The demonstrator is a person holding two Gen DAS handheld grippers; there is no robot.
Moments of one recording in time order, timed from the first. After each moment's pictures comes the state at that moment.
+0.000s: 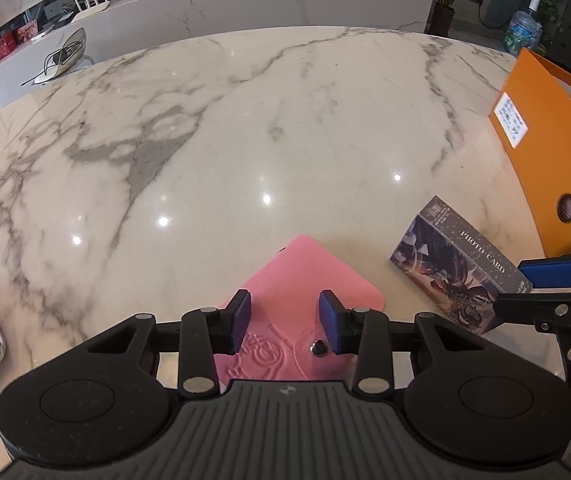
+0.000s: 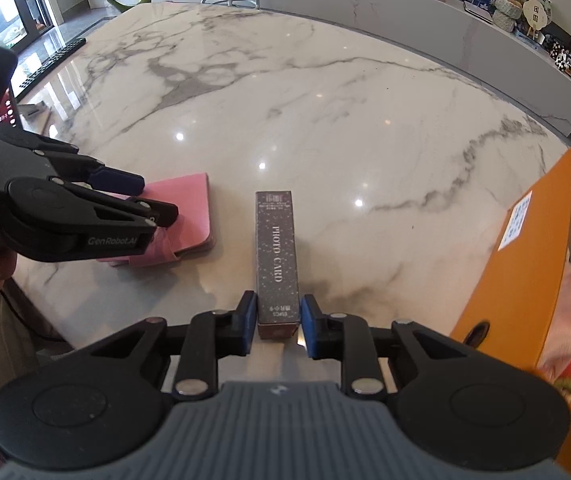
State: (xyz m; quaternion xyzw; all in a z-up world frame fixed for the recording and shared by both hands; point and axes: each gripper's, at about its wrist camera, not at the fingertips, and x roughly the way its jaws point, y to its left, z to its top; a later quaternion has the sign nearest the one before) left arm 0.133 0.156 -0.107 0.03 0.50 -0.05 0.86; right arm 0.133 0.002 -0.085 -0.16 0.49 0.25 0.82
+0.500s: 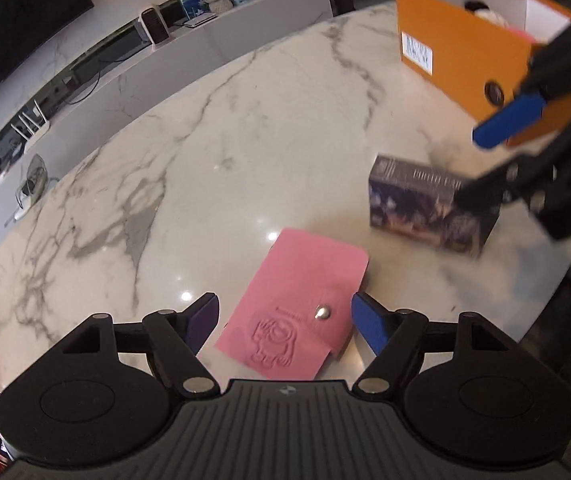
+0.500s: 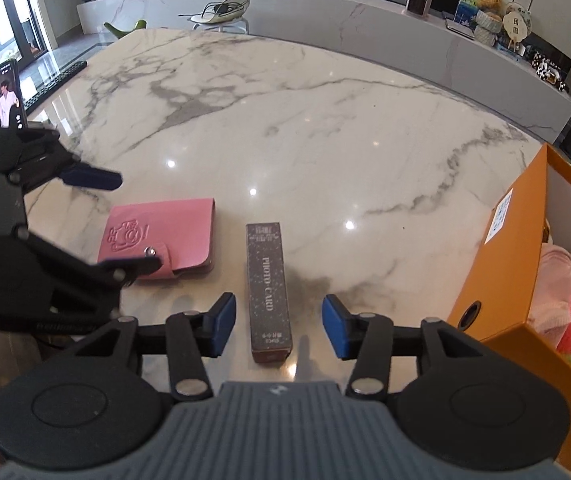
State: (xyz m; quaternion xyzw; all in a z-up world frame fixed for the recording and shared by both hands) left arm 0.088 0.131 -0.103 0.23 0.43 -0.13 0.86; right arm 0.113 -0.005 -0.075 -0.14 0.46 0.23 0.85
